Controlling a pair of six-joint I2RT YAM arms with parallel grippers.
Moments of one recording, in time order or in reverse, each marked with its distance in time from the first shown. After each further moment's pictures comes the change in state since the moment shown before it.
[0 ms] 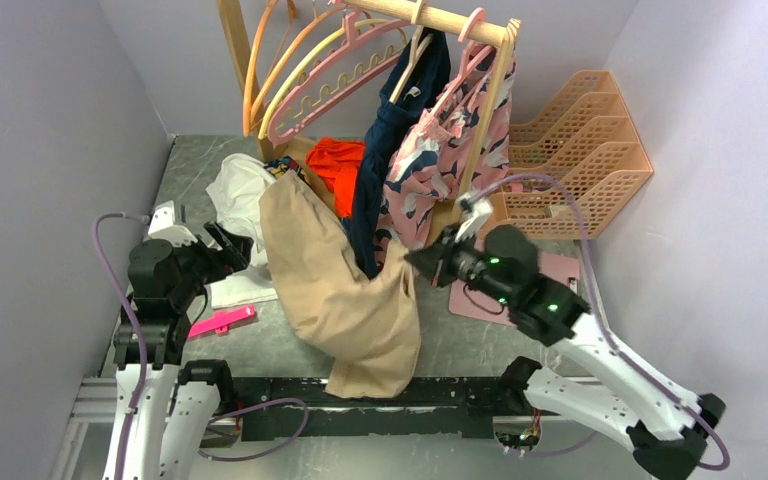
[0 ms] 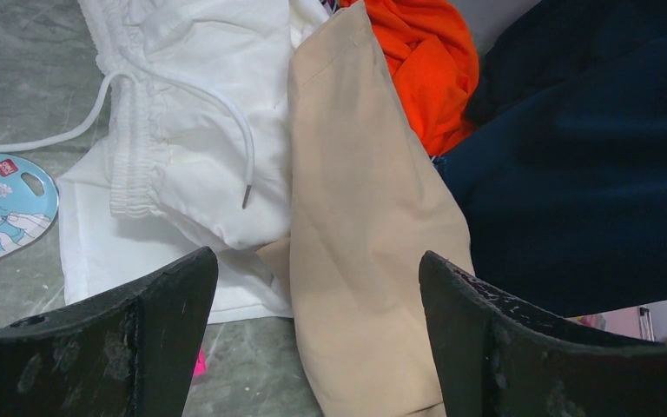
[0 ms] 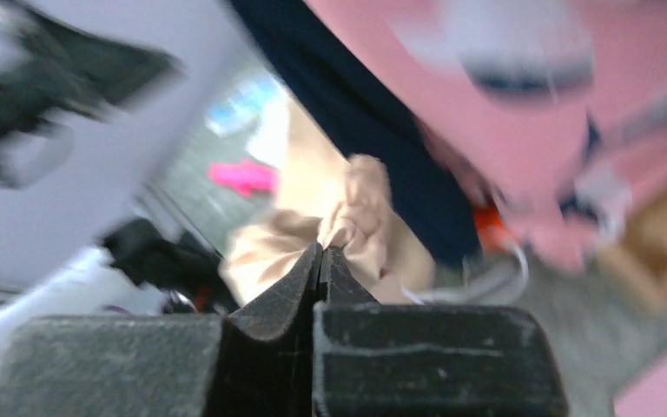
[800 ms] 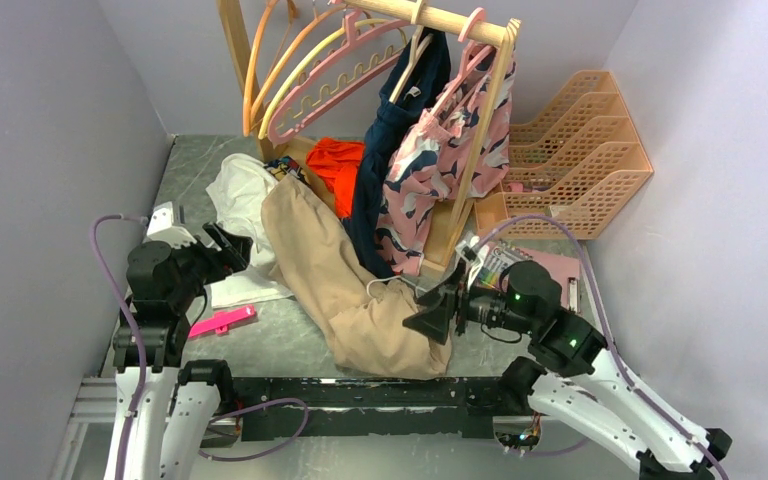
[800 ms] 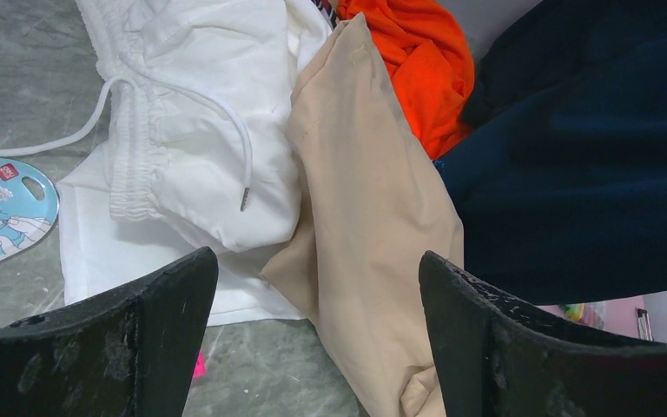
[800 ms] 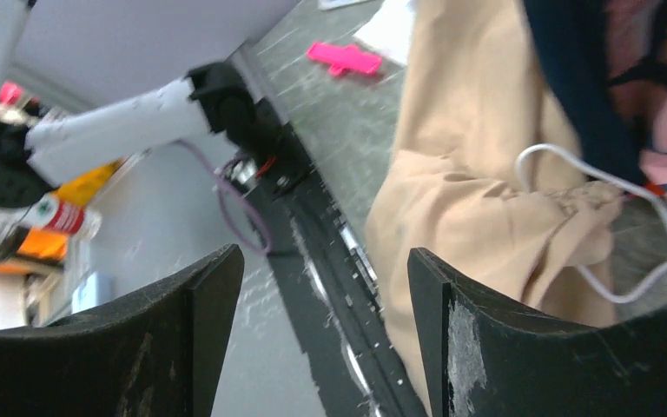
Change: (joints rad) left arm 0.000 -0.021 0.000 0.000 0.000 0.000; right arm -0.001 -0.299 -0.151 0.000 -0.437 -0.121
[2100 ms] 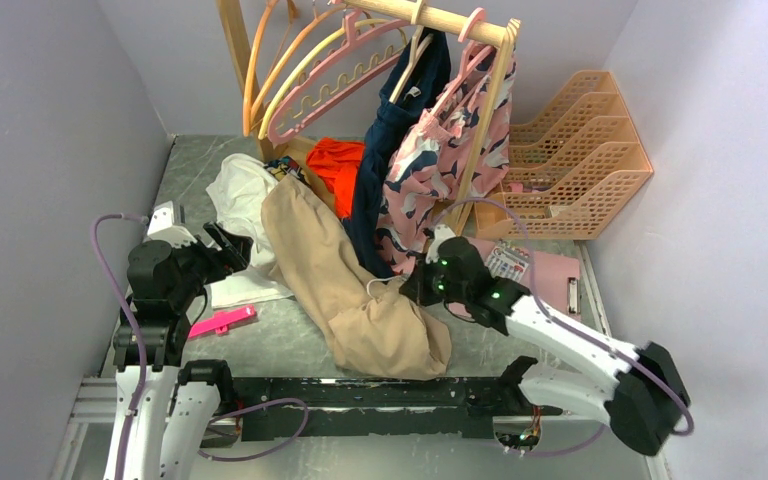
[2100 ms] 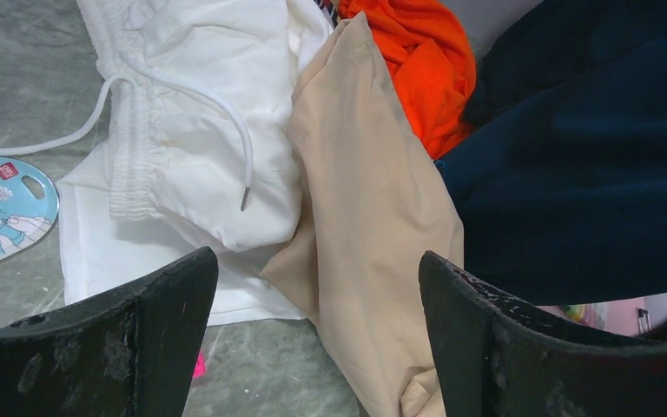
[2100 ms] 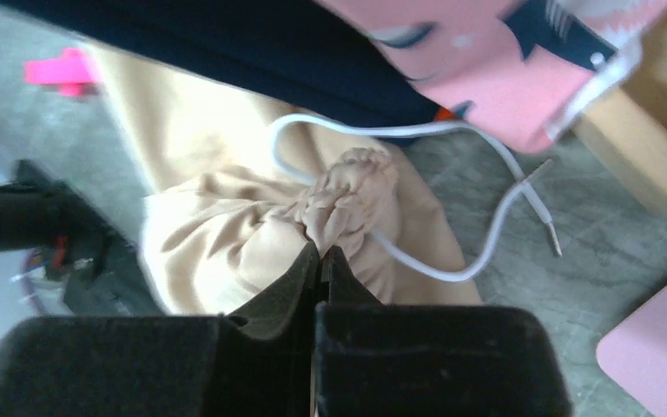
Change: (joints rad) left arm 0.000 0.009 0.000 0.002 0.002 0.000; right arm -0.071 0.580 -0.050 0.198 0.357 0.084
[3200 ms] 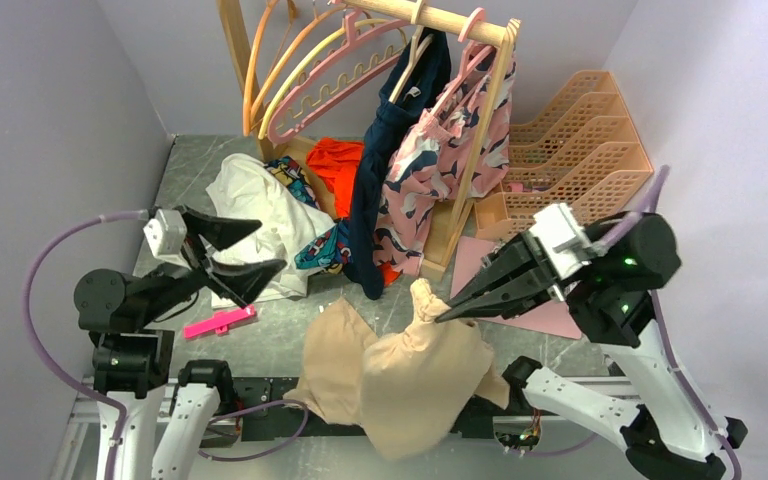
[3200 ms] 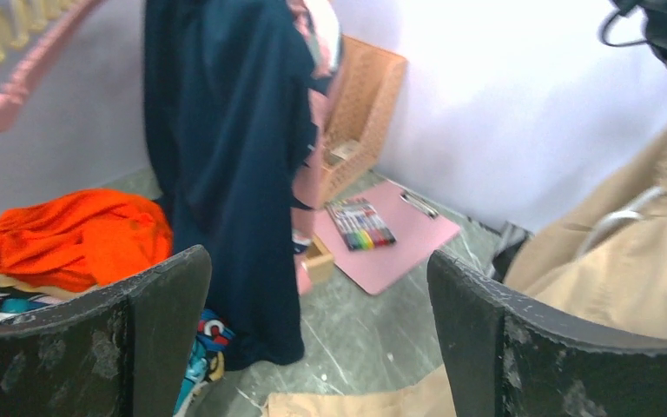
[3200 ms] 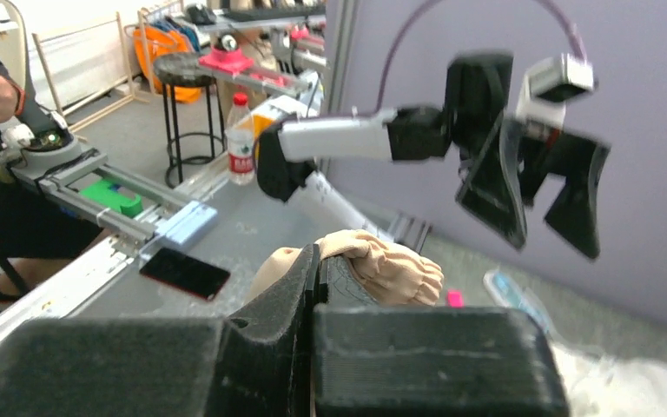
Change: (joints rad) left arm -0.027 -0.047 0.158 0.422 0.736 0.034; right arm 0.003 -0.238 0.761 0.281 -1.143 -0.148
